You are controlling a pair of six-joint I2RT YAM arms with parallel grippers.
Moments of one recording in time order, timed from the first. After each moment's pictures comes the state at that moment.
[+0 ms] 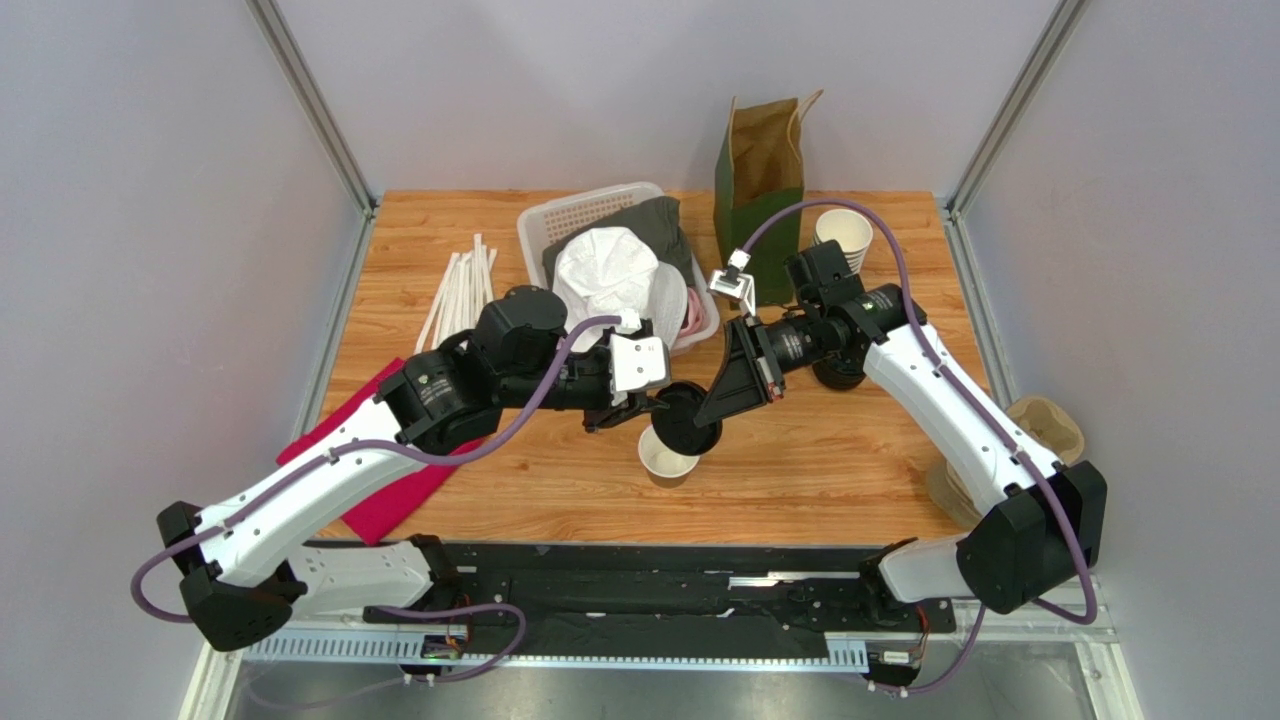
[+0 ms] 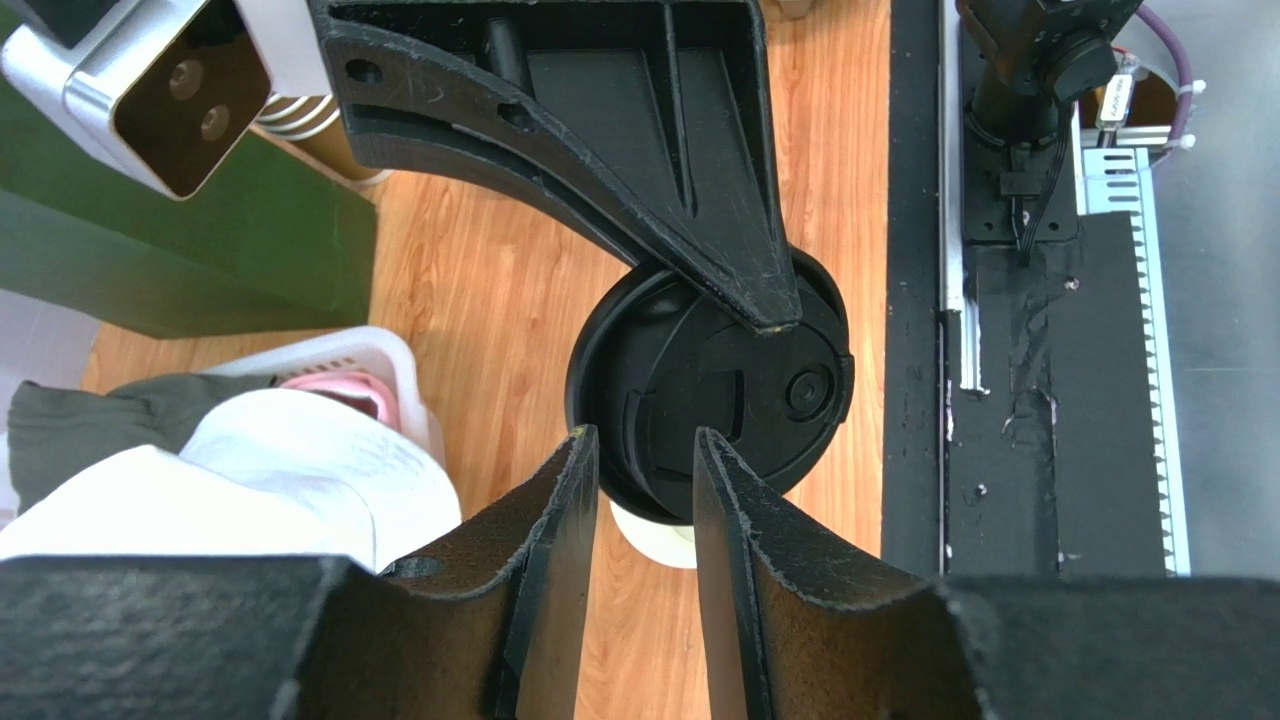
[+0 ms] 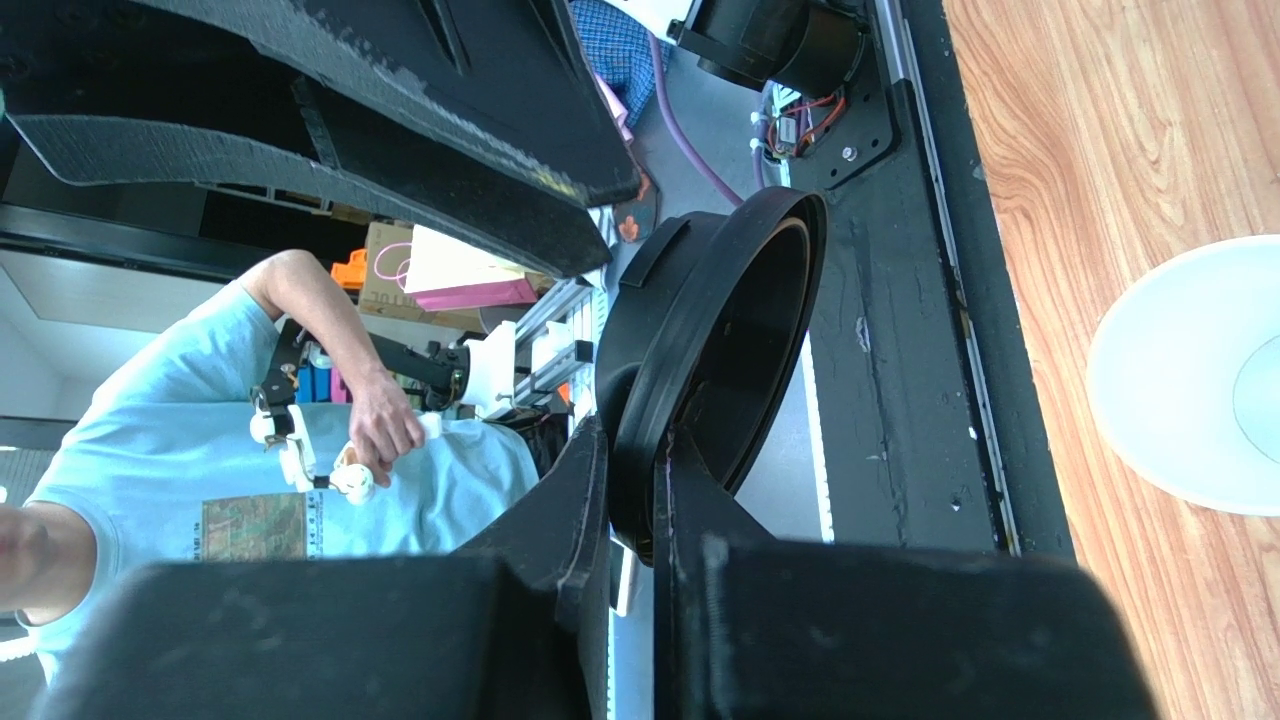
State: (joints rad) left arm -0.94 1.11 1.27 -0.57 0.41 0.42; right arm 0.44 1.37 1.28 -0.92 -1.34 0.07
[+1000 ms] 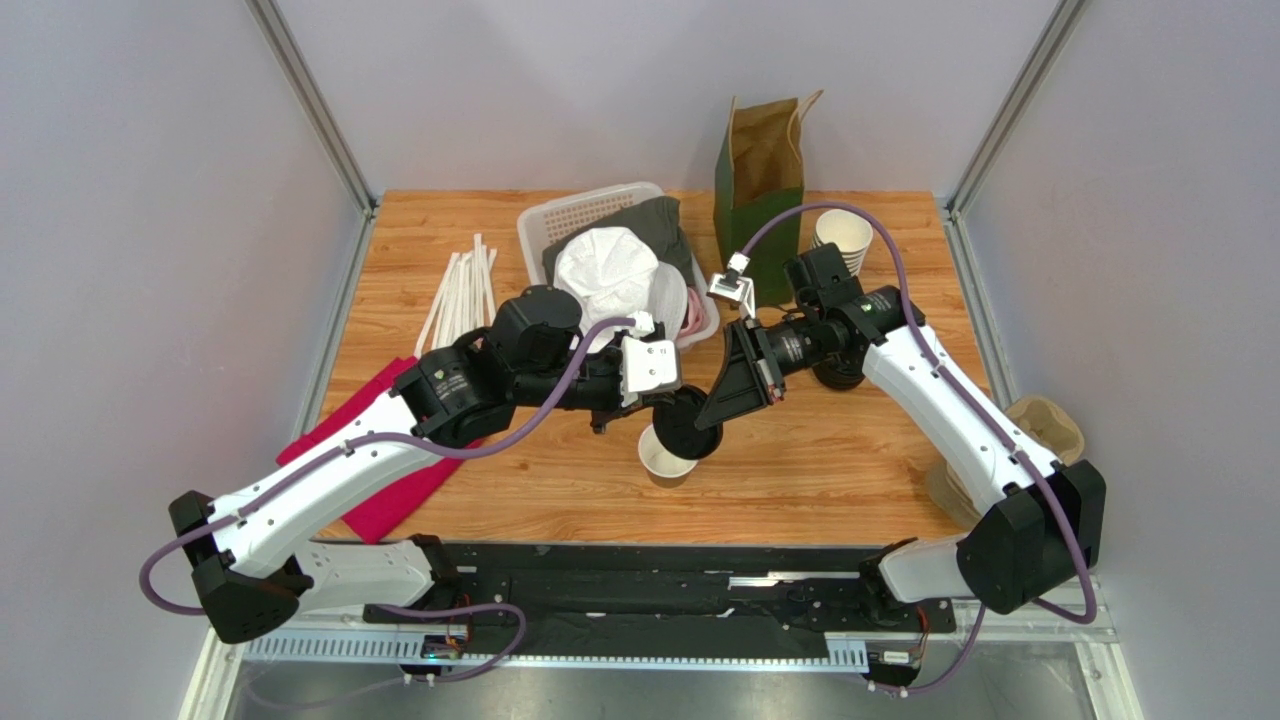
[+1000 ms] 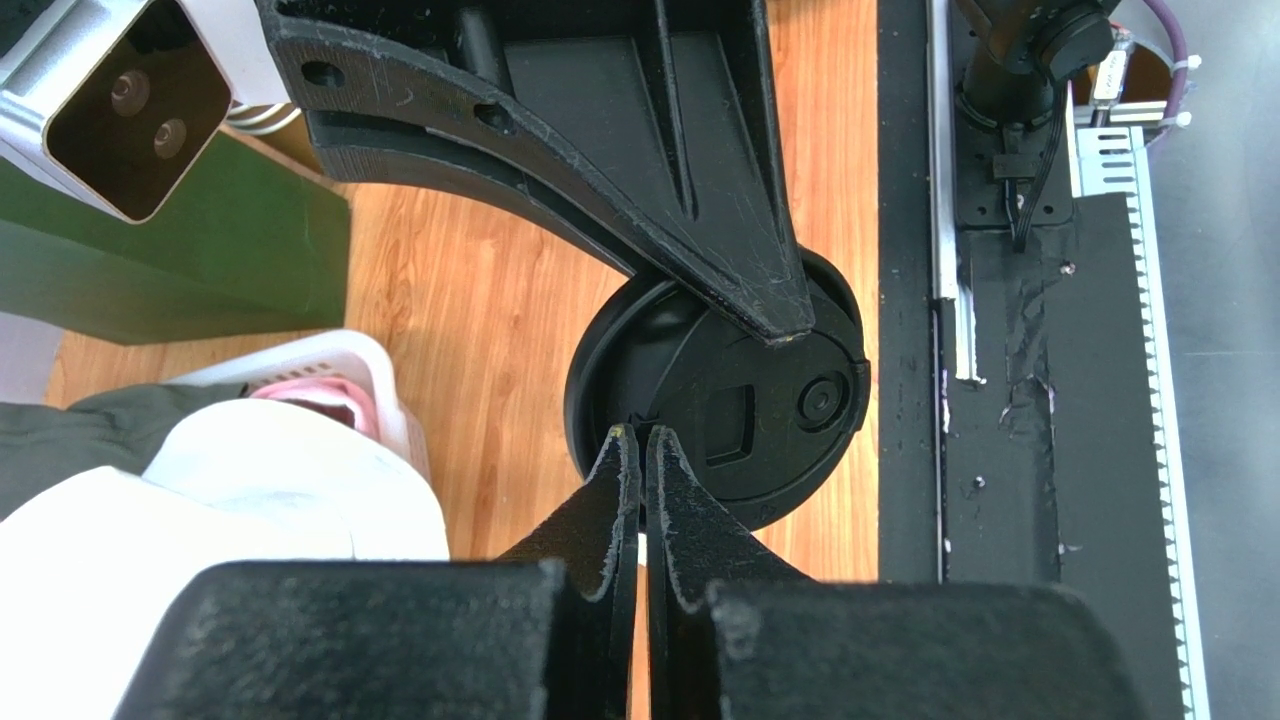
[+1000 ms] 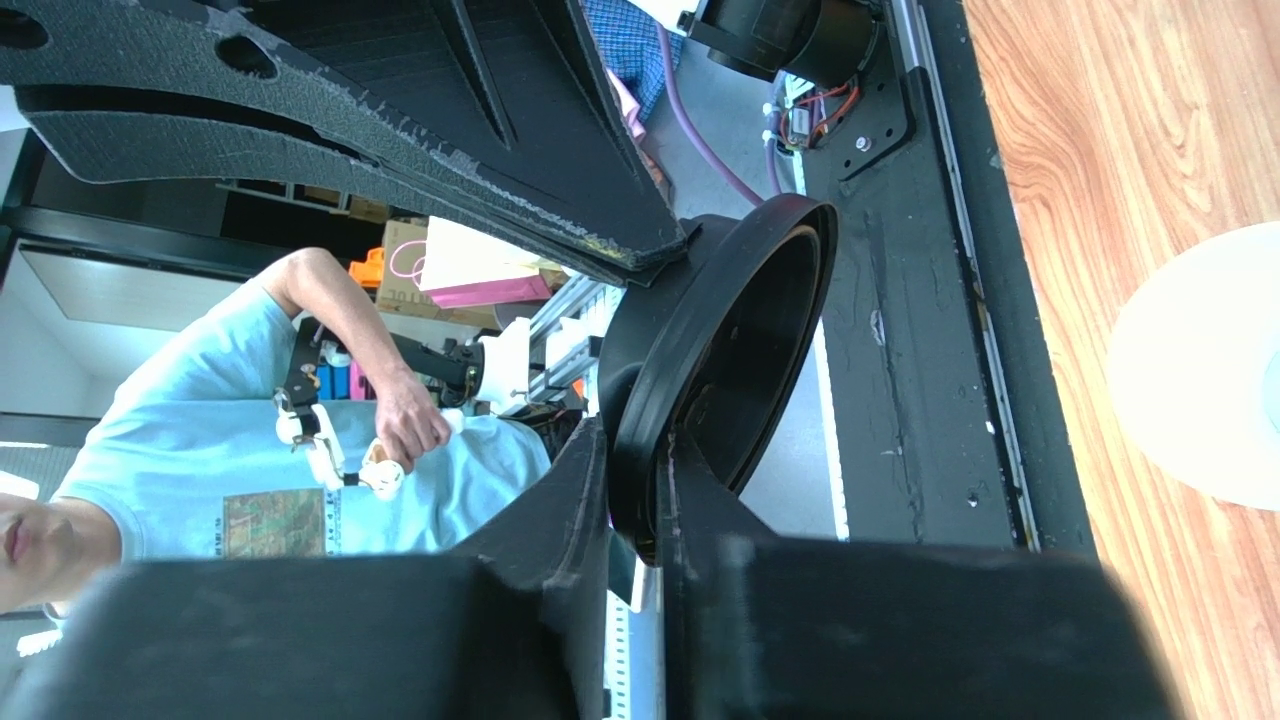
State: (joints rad) left arm -0.95 1.15 1.27 -0.56 0.42 0.43; right arm 0.44 1.37 1.27 -0.92 -1.36 0.07
